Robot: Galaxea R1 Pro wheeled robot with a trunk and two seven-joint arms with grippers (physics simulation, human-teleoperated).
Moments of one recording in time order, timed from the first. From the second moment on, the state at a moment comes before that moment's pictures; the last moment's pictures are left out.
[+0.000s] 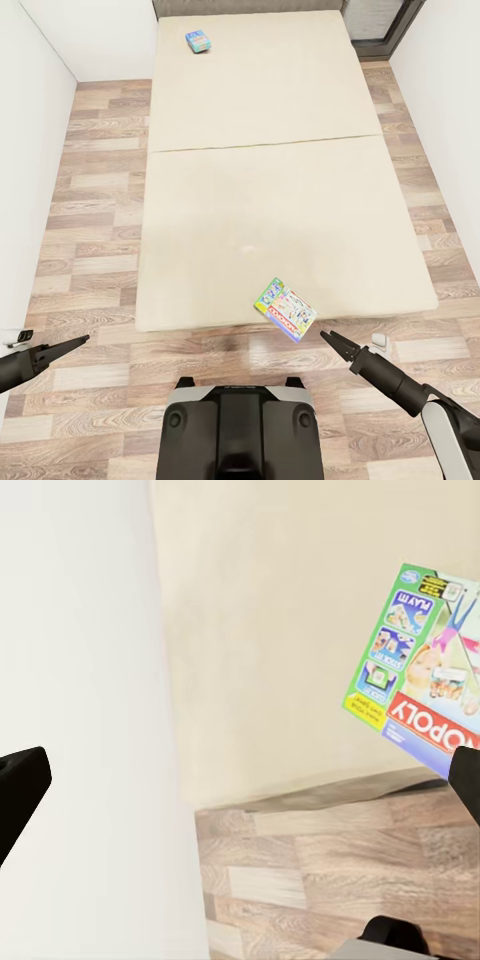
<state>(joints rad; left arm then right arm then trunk) -0.30 0.37 0.65 -1.43 0.13 0.92 -1.57 -0.17 -0.12 -0.30 -1.56 -0.59 0.61 0.86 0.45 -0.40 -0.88</state>
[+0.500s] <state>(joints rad) -0.30 0.37 0.64 -1.43 0.13 0.92 -1.57 -0.17 -0.12 -0.29 -1.56 -0.59 0.57 0.85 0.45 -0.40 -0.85</state>
